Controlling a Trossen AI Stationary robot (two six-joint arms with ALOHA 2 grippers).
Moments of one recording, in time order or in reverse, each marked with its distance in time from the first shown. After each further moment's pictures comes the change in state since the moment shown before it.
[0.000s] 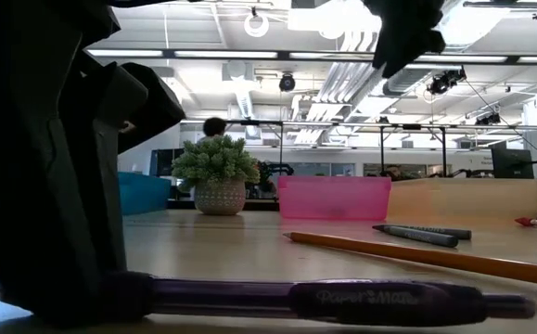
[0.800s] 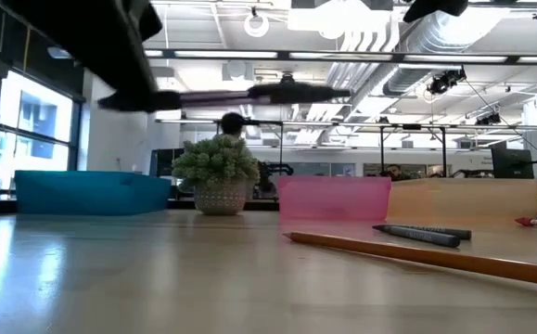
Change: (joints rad) left arm 0.030 -0.239 -0.041 -0.259 -0.243 -0.087; right arm 0.170 -0.192 0.021 0.002 -0.001 -0.068
